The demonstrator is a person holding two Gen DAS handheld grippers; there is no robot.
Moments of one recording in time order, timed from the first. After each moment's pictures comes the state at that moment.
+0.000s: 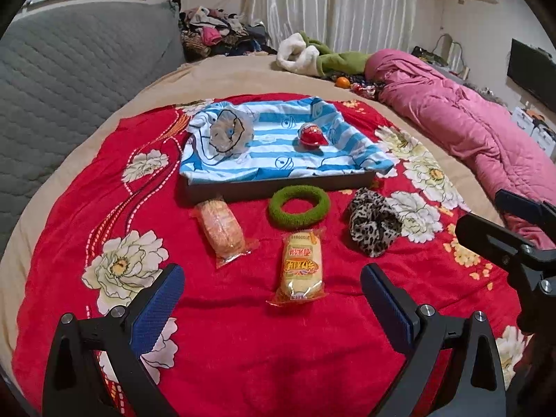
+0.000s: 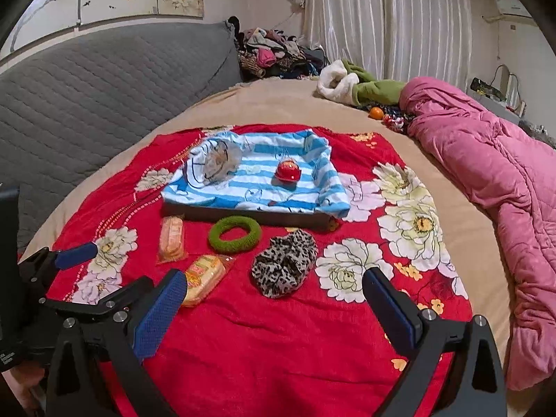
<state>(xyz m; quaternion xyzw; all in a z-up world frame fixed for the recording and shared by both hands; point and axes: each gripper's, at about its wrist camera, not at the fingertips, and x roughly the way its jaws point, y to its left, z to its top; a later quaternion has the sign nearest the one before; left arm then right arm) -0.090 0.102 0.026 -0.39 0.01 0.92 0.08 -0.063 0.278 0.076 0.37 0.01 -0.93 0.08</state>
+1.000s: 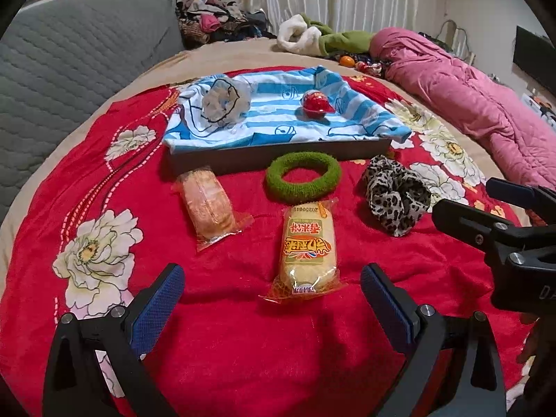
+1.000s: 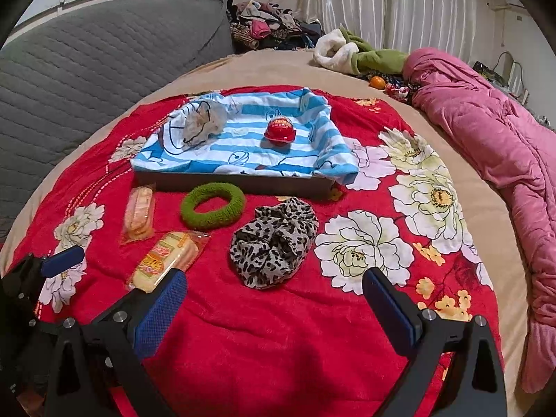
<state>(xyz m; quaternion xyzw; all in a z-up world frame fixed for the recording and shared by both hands) -0.111 0.118 -0.030 -0.41 0.02 0.91 0.07 -0.104 0.276 0.015 0.42 0.02 -0.91 0.07</state>
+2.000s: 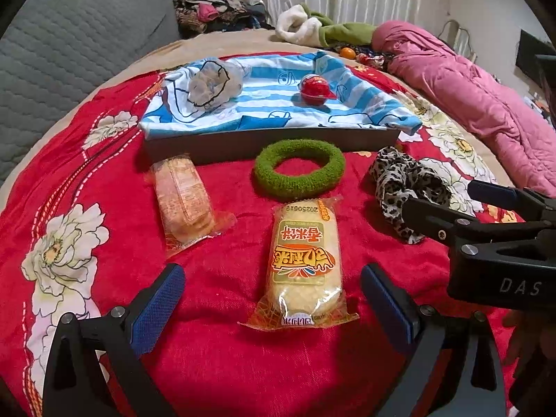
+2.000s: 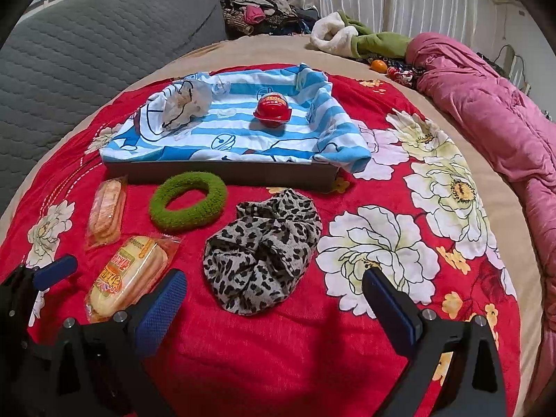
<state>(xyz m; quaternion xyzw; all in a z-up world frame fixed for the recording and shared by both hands) -0.138 0.128 -0.058 -0.43 0.00 0.90 0.08 -0.145 0.276 -0.024 0.44 0.02 -0.90 0.06</state>
